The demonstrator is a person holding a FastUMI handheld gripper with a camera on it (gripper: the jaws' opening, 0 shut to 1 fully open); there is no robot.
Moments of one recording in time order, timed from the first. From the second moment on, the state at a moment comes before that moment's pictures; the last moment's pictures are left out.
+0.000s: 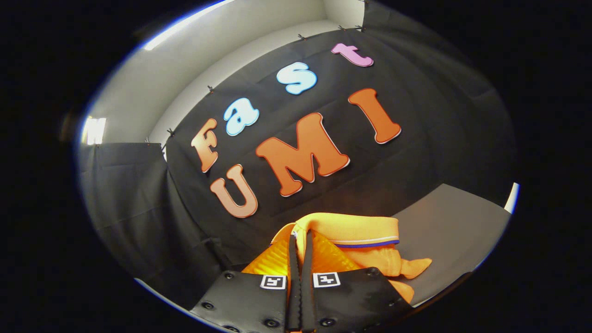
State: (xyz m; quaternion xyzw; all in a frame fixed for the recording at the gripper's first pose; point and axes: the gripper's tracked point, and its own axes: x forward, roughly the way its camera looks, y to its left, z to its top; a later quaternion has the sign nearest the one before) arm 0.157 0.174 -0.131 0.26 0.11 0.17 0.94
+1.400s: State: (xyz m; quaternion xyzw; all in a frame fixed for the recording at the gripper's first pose) arm 0.142 0.539 -0.313 0.13 0.29 0.28 0.91
